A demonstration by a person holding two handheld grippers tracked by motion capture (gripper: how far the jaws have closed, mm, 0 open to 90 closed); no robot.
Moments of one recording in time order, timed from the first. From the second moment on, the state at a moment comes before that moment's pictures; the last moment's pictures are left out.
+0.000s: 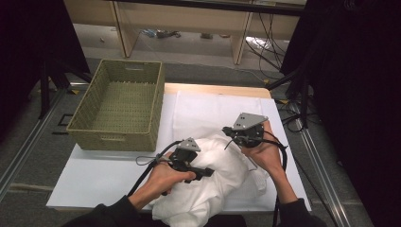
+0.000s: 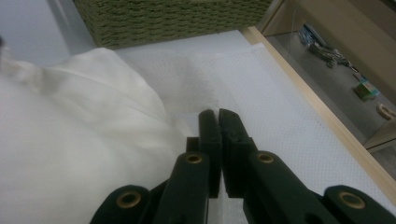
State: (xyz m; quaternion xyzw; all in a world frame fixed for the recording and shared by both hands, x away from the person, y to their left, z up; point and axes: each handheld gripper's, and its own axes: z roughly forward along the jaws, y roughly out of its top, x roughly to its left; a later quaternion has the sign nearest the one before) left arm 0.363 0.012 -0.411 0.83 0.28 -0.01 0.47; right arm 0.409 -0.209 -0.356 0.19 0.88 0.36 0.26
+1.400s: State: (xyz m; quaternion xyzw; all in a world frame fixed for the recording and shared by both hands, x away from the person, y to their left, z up) left arm 0.408 0.024 -0.450 0.82 0.26 0.01 0.51; right arm 0.385 -0.206 -0.358 0.17 0.89 0.35 0.25
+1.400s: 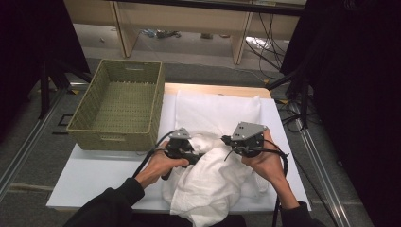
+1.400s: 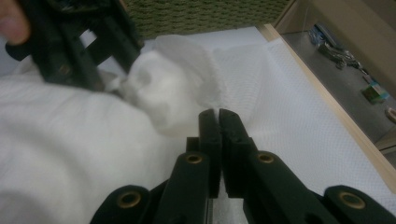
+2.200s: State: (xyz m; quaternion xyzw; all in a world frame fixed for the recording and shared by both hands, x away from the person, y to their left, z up) left arm 0.382 0.030 -0.408 0.84 0.31 0.05 0.45; right arm 0.380 -0.214 -0.350 0.17 0.88 0.36 0.25
